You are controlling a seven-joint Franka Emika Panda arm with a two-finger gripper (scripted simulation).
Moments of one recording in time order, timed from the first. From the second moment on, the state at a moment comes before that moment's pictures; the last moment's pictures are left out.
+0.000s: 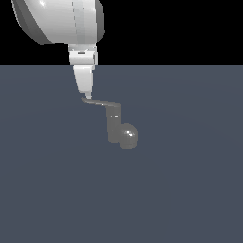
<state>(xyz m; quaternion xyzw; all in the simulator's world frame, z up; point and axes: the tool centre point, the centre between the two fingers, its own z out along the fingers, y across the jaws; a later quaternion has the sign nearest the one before) 0.049 0.122 0.176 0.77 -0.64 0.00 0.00</state>
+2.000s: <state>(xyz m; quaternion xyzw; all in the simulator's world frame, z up) -0.023 0.120 0.174 0.76 -0.65 0.00 0.00</state>
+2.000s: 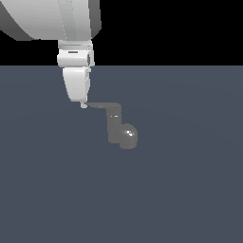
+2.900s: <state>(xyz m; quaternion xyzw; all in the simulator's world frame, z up) -0.067 0.083 0.175 0.76 -0.64 0.00 0.00</state>
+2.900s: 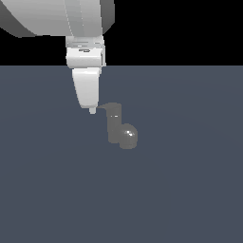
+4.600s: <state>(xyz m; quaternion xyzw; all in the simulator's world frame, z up) -0.049 -0.018 0.175 0.77 -0.63 0.00 0.00</state>
